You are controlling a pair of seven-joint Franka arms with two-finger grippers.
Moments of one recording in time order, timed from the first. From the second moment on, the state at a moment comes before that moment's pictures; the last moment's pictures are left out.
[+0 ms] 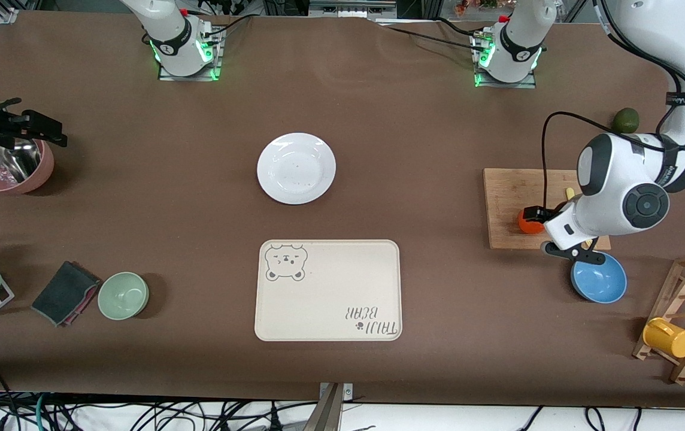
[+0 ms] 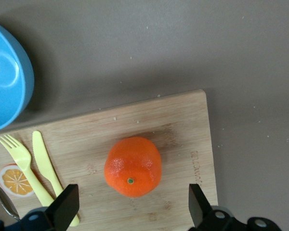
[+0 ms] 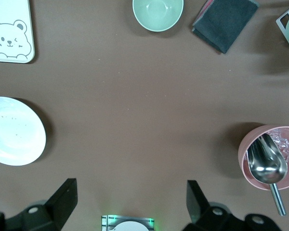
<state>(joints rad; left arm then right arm) -0.10 0.42 0.07 -1.83 0.01 2.01 0.17 -0.03 0.09 0.02 -1.51 -0.01 1.45 -0.08</state>
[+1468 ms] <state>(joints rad) -0.09 0.52 0.07 -1.95 0.01 2.11 -0.03 -0.03 0.09 0.02 -1.51 -0.01 1.45 -0.08</state>
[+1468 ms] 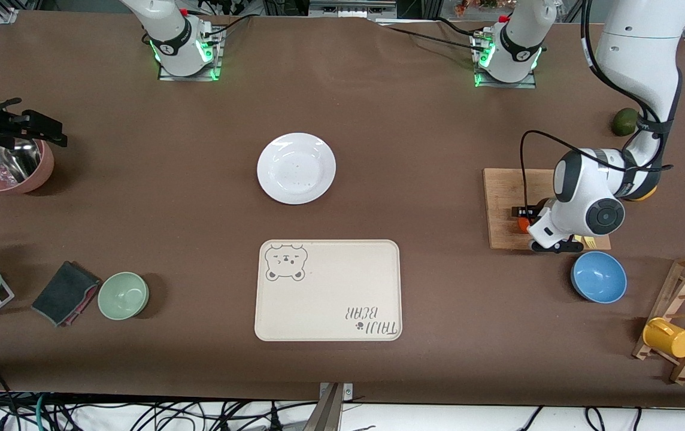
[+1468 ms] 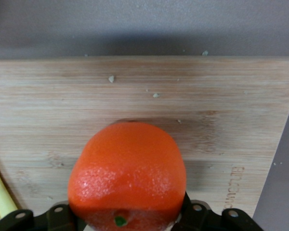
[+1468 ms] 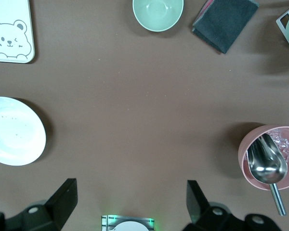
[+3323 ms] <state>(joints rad) -0.92 0.72 0.04 -1.43 -0.35 2.07 -1.11 -0.03 0.09 0.02 -1.51 -0.01 1.45 -0.08</state>
